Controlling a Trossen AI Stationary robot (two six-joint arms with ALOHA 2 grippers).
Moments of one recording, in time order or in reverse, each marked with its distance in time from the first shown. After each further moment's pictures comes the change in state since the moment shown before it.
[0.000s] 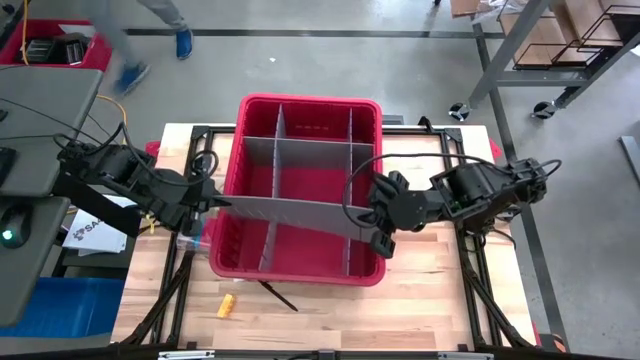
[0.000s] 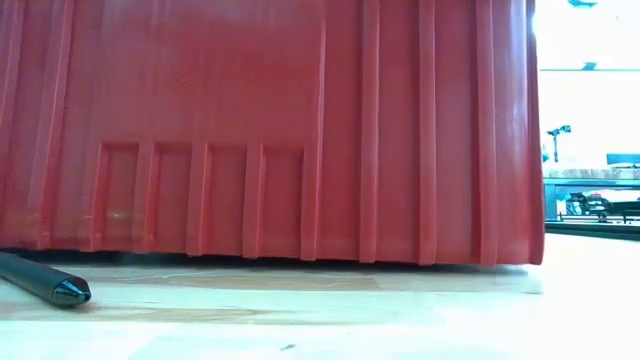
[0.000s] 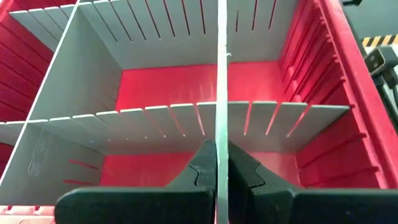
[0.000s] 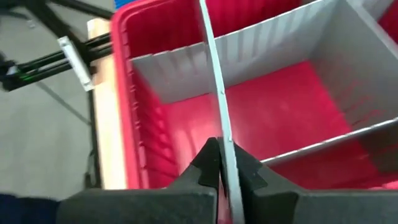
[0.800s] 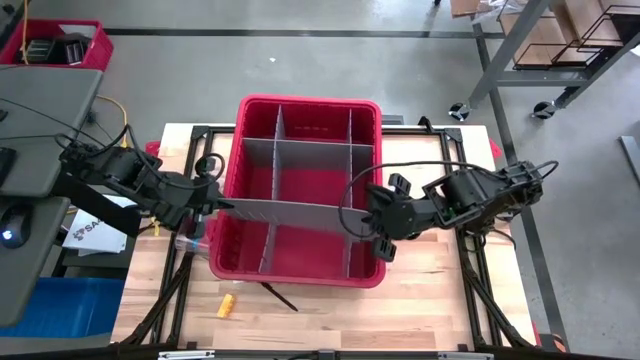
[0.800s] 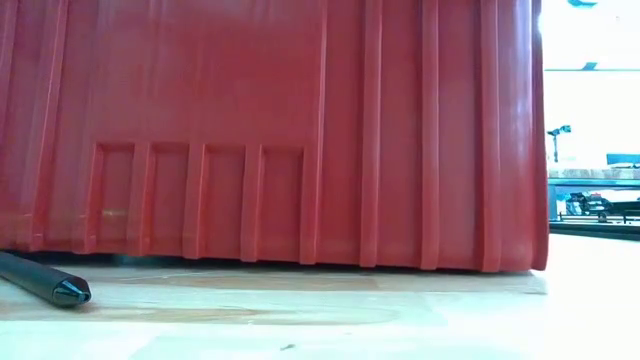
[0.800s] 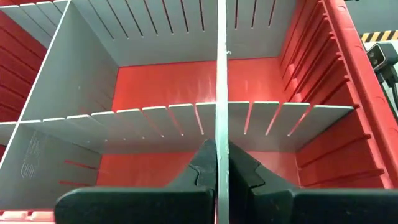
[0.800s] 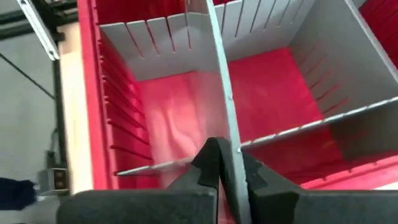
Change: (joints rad) left arm 0.000 0.031 0.000 0.009 0.012 -0.009; right arm 0.014 0.033 0.002 -0.102 0.037 -0.026
